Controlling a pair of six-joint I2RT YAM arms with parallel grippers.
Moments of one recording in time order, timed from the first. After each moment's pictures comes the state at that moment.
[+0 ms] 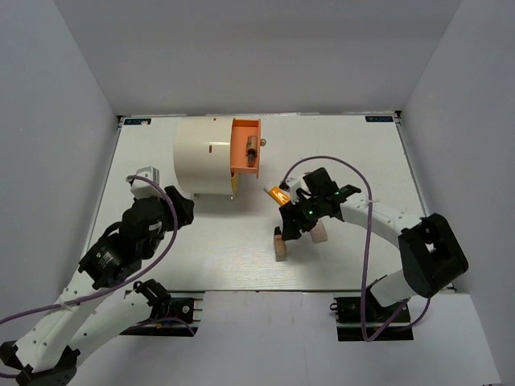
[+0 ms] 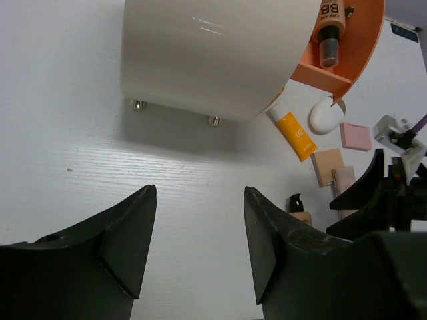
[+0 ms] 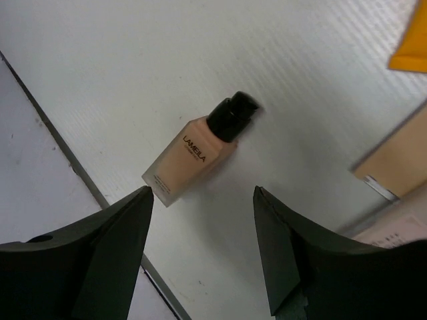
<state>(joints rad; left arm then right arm) -0.71 0.63 0.92 -0.73 -0.51 -0.61 0.58 1.46 0.88 -0.47 -0.54 -0.06</state>
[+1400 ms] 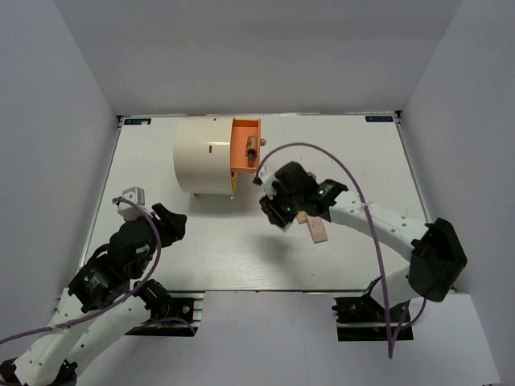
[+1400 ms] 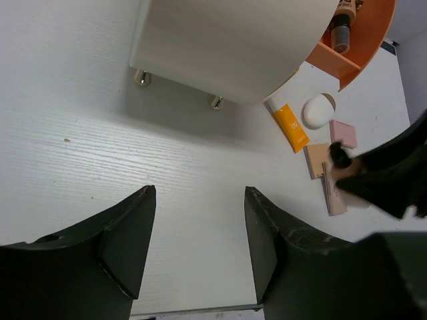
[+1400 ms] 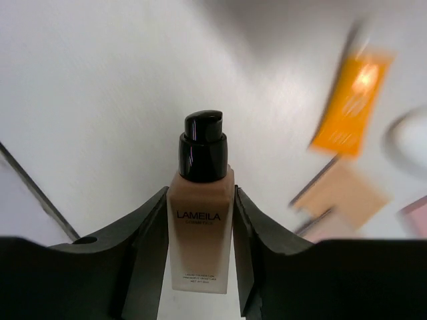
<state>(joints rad) -0.72 0.40 0.79 -0.82 -0.51 -0.72 0.86 1.46 1.08 -0.56 -0.14 -0.09</state>
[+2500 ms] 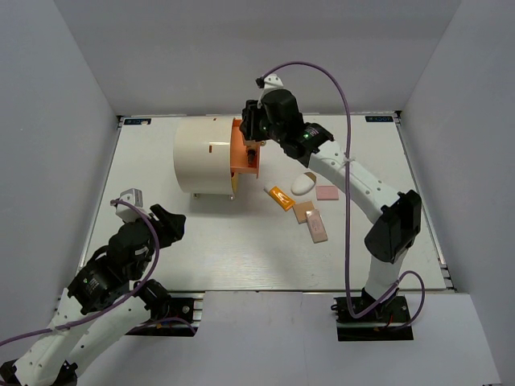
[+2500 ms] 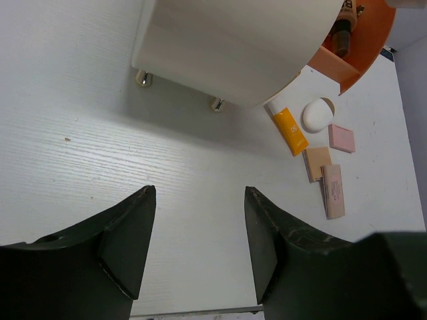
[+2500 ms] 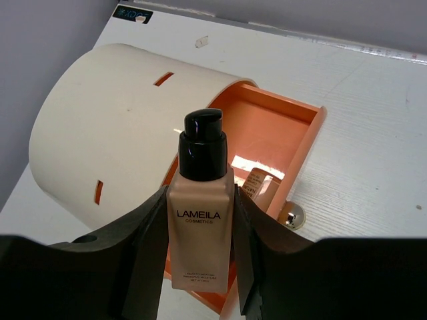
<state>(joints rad) -0.72 0.37 0.78 -0.82 -0.52 -0.74 0.75 1.82 1.86 -0.39 0.12 0.34</state>
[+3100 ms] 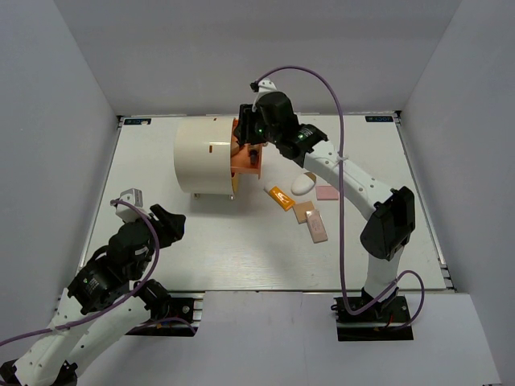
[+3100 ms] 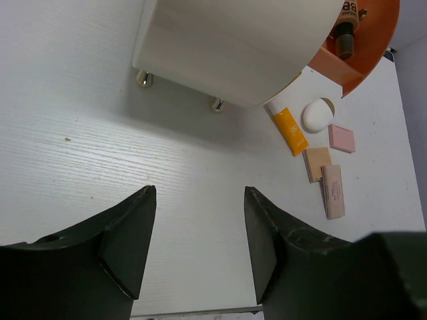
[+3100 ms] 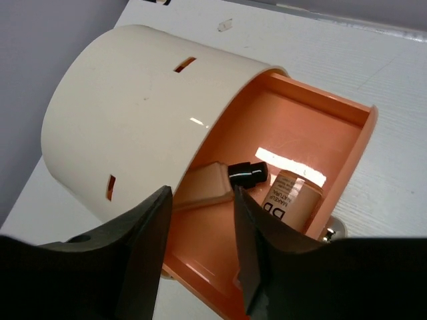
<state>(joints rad) -0.72 0.37 0.78 -0.82 -0.52 -0.74 0.75 1.87 1.86 -0.38 0.06 0.37</state>
